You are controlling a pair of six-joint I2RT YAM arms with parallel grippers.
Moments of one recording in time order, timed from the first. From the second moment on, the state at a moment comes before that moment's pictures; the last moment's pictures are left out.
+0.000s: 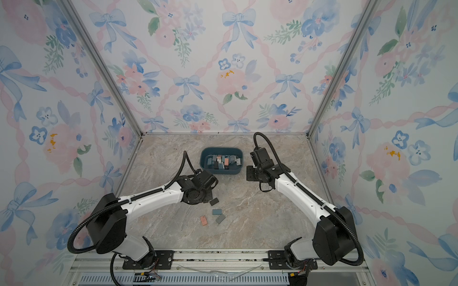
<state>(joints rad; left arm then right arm) -0.80 1.55 1.09 -0.74 -0.22 -0.94 0.49 1.41 1.13 -0.65 0.09 0.40</state>
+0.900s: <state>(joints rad) -0.56 2.24 1.88 -0.74 -0.11 -0.58 0.49 1.33 1.06 -0.66 0.07 0.46</state>
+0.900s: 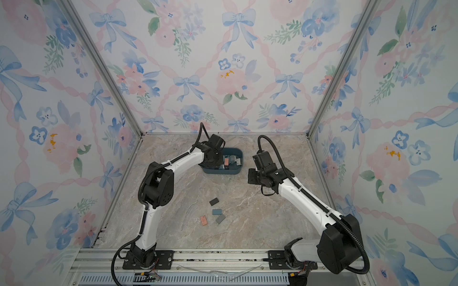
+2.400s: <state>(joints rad) -0.65 1.47 1.40 -0.66 -0.33 -0.55 0.88 1.50 1.07 -0.71 0.13 0.65</state>
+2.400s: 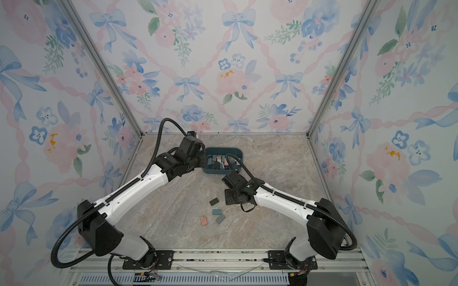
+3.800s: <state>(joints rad) -0.62 1.09 1.06 -0.64 -0.41 -0.66 0.93 1.97 1.34 -0.60 -0.17 0.69</state>
